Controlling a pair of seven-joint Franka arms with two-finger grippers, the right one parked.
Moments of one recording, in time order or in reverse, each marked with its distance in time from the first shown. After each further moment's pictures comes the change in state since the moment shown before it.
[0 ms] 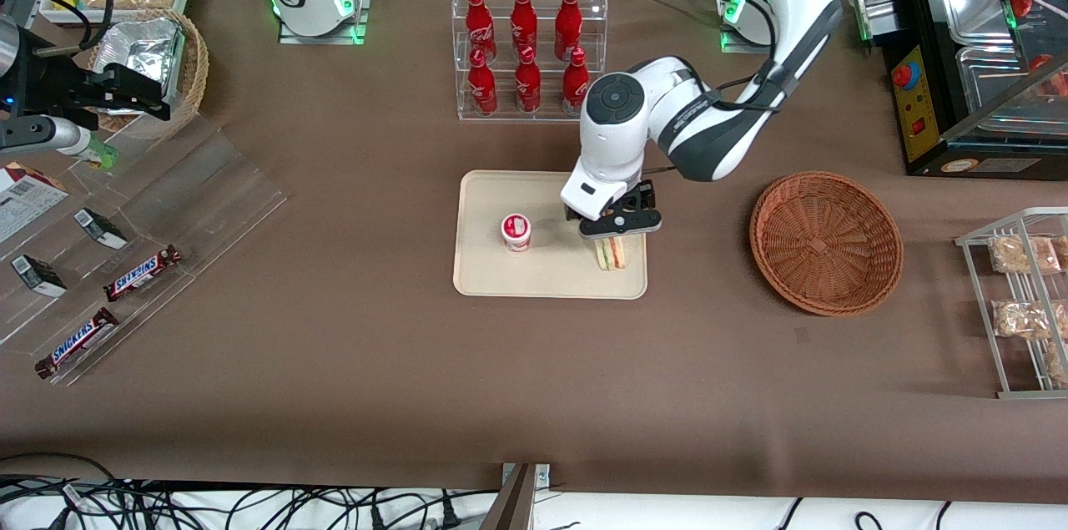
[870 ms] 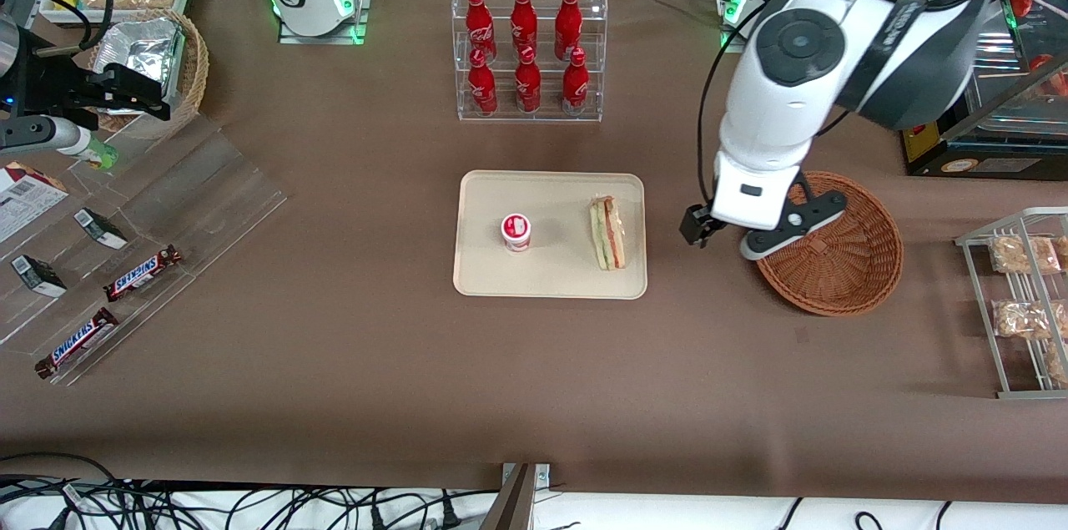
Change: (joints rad) arm 0.204 -0.200 -0.001 0.204 -0.143 -0.294 0.046
